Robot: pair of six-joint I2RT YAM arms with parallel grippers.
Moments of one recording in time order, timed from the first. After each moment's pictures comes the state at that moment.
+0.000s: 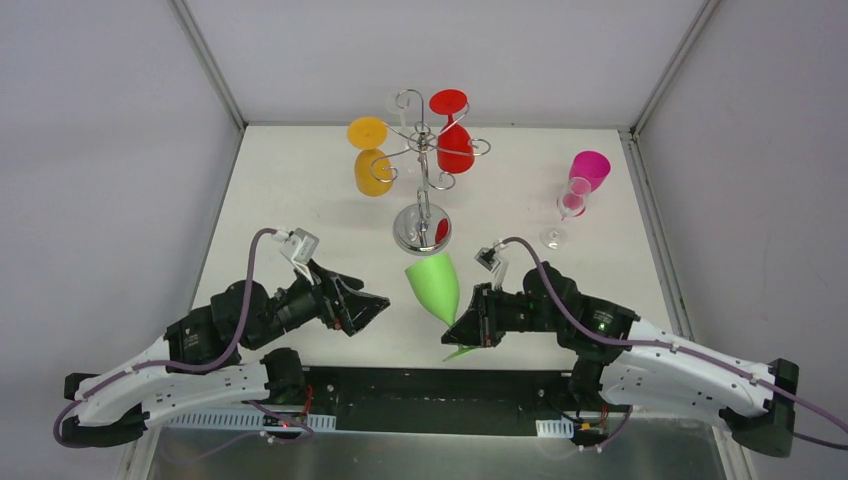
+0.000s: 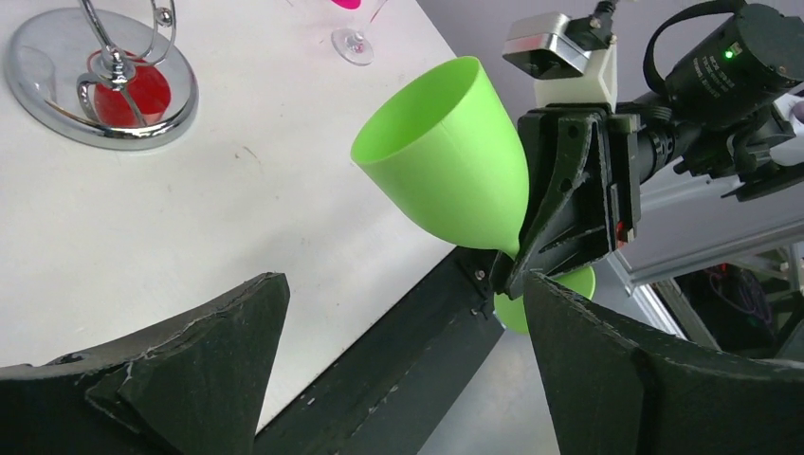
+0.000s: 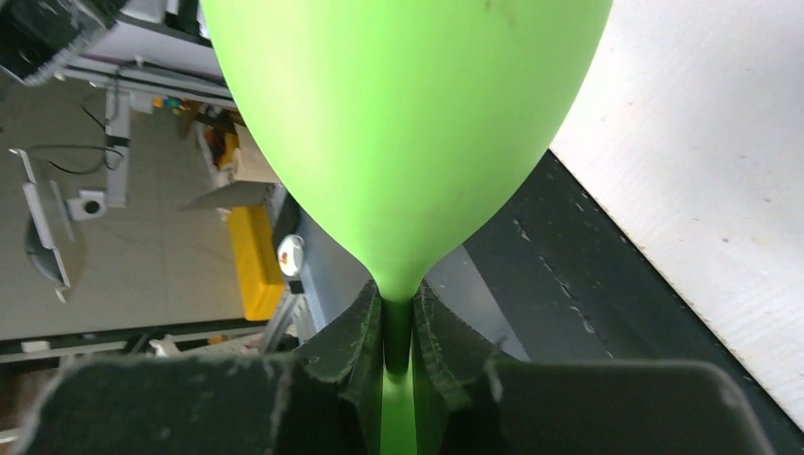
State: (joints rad) left arm -1.20 0.38 0.79 -0.54 -0.30 -0.62; right arm 1.14 0.75 0.65 -0.26 -0.30 0.95
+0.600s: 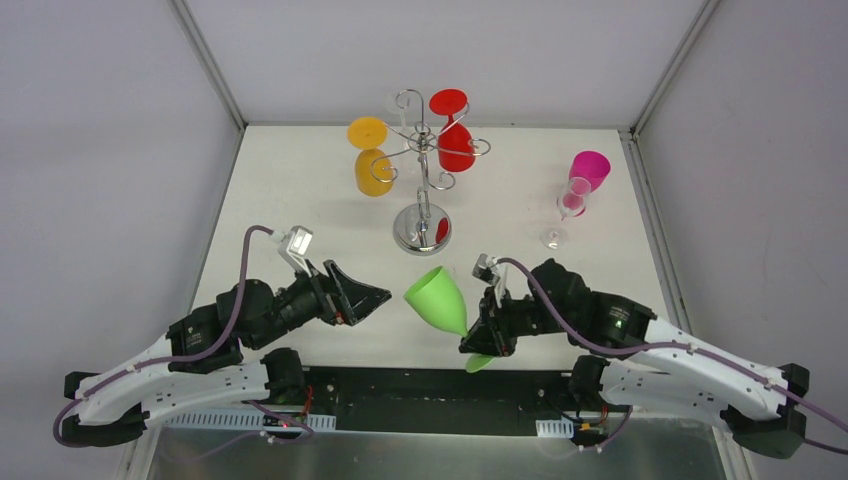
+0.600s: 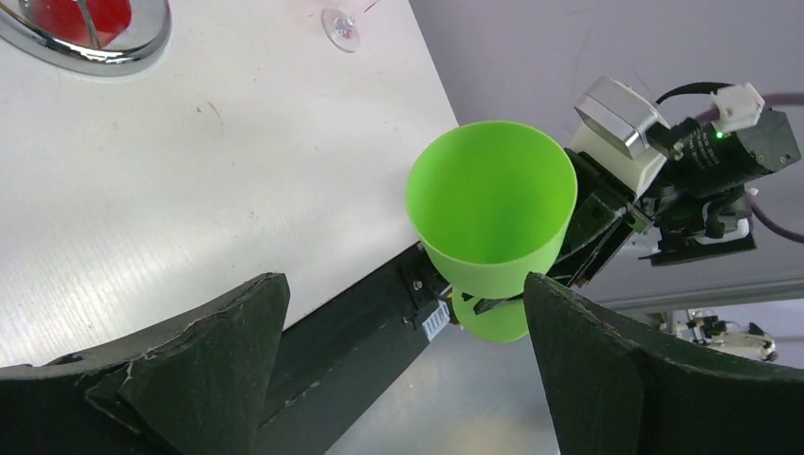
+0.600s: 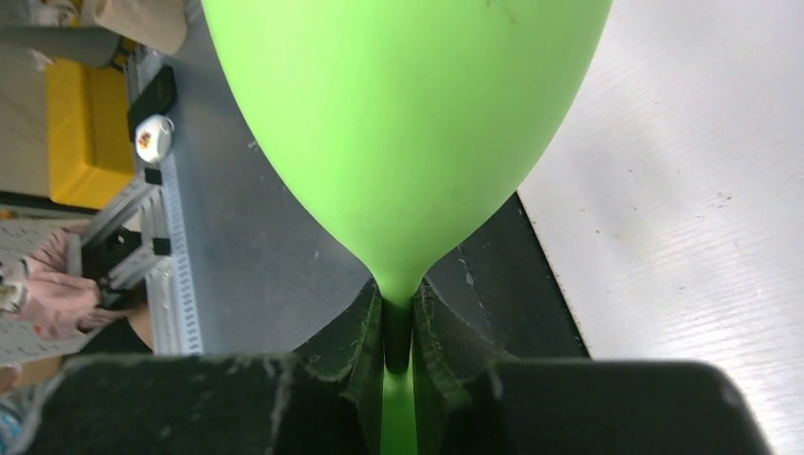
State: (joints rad) left arm -1.20 0.40 0.78 -0.56 -0.34 -0.90; right arm 1.14 0.74 0.78 -0.54 -0.37 0.47
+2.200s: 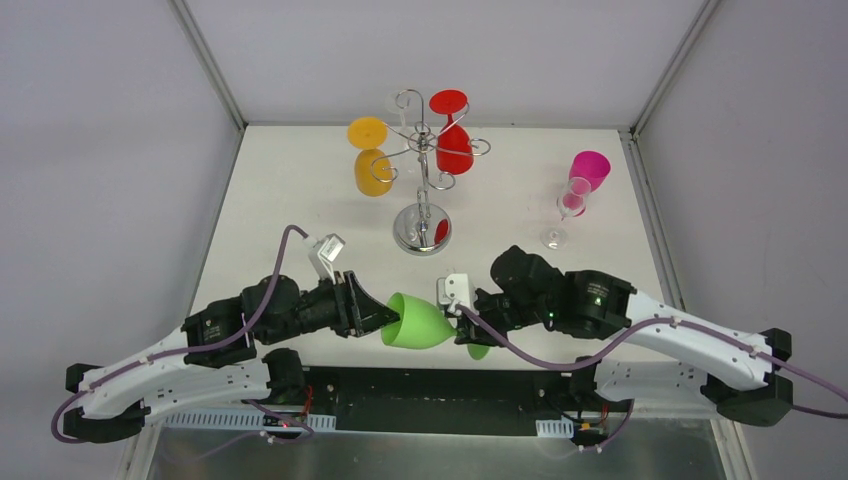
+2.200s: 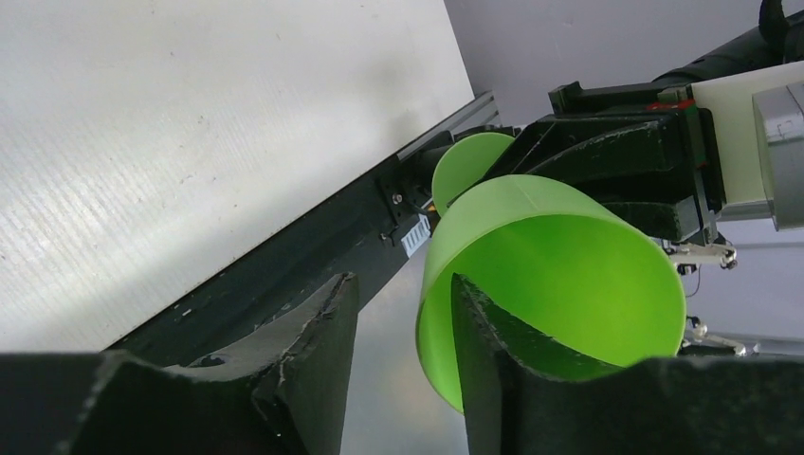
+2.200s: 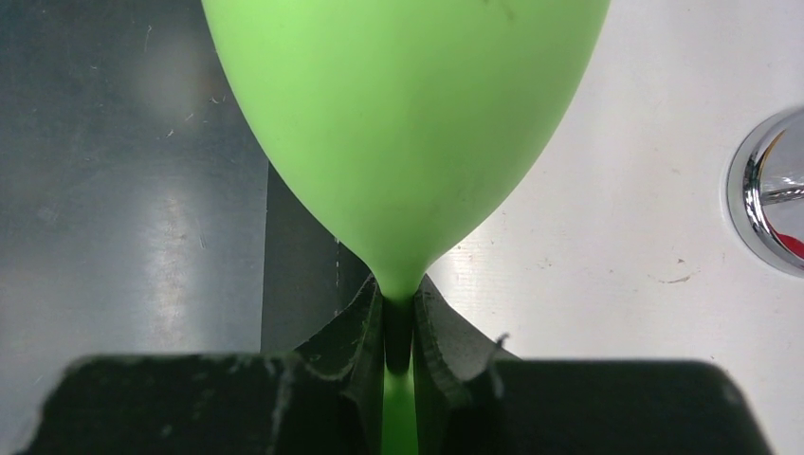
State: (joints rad) left arm -1.20 0.49 0.79 -0.59 -0.14 -1.00; right arm 1.24 0.98 1.08 -0.81 -0.33 -0.23
